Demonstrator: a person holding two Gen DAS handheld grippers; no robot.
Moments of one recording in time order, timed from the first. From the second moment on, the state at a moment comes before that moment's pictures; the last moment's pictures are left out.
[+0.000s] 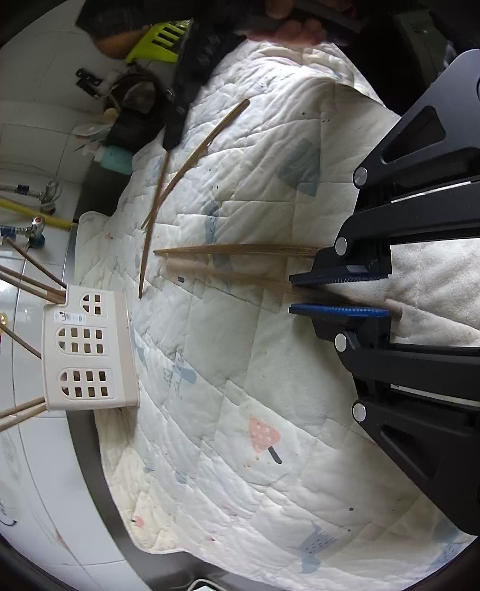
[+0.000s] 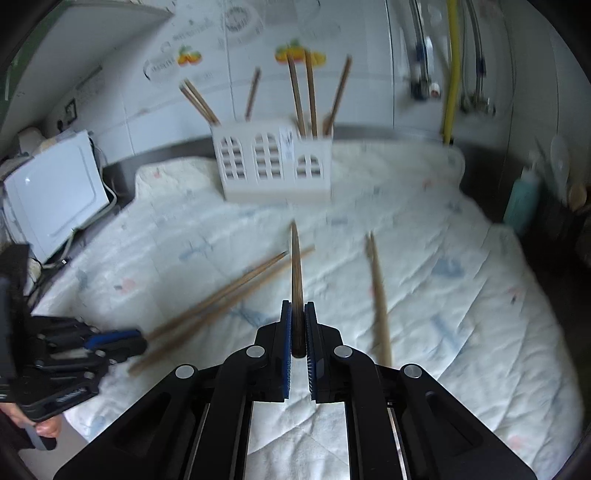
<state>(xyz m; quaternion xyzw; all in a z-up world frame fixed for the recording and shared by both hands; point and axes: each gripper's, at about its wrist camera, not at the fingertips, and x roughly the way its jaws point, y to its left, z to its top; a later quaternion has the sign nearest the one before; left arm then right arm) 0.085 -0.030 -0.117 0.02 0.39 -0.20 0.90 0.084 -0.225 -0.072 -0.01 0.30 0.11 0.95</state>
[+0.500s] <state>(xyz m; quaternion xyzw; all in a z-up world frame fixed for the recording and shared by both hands) 0.084 -0.032 -0.119 0.04 0.39 -0.22 0.89 0.064 -0.229 -0.002 0.00 0.22 0.14 0.97</state>
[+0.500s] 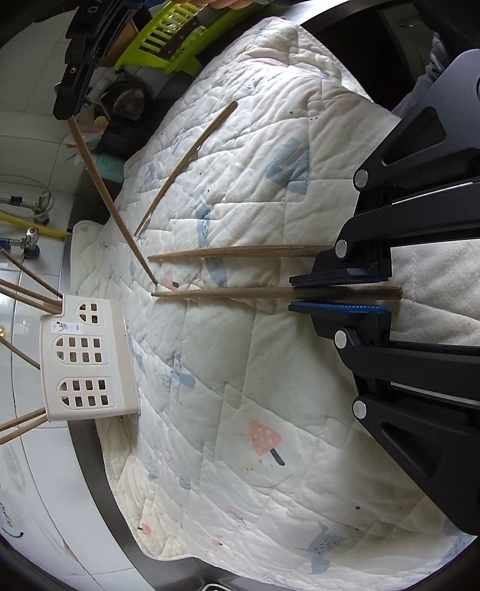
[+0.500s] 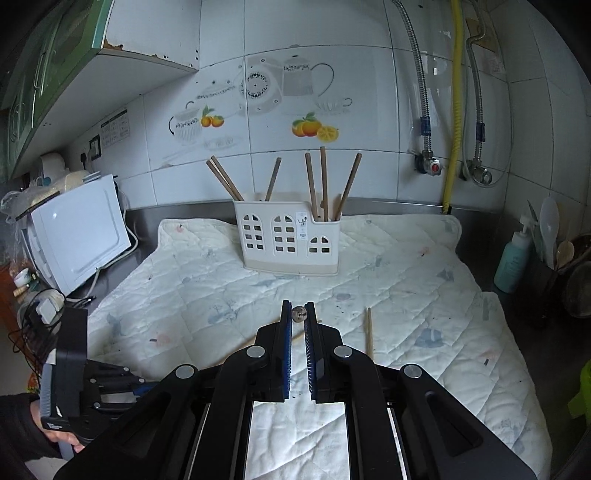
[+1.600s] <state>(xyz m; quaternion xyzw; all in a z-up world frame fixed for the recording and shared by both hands) 0.137 -0.003 0.029 -0.01 0.24 -0.20 0.95 0.140 -0.221 0.155 -0.05 0.15 0.21 0.96</state>
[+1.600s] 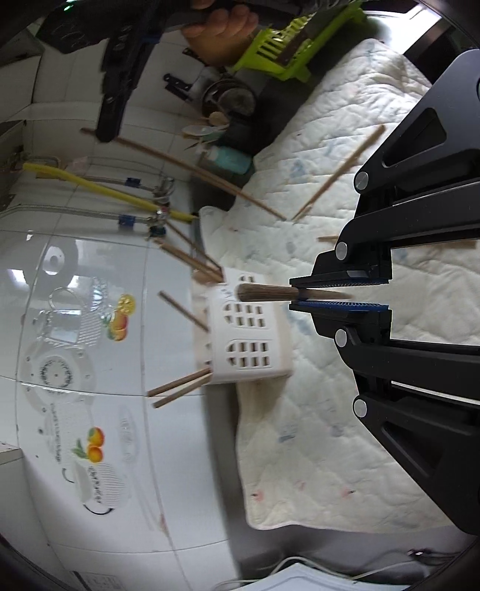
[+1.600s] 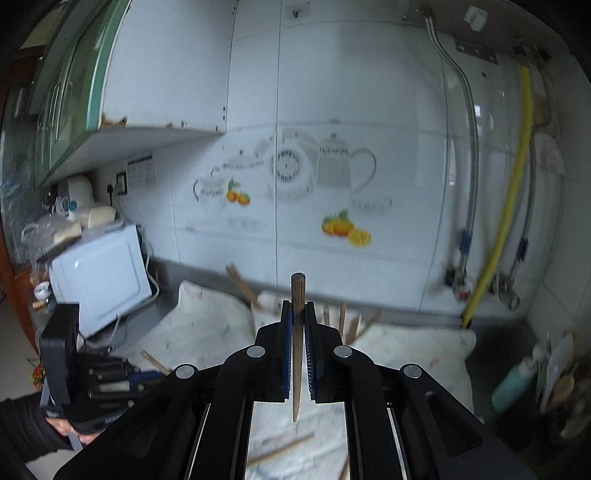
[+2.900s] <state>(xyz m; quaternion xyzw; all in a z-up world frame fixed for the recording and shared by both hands) 0.248 -0.020 0.117 0.01 0.18 -0.20 0.96 0.311 -0.206 0.115 -0.05 0.20 0.17 0.96</state>
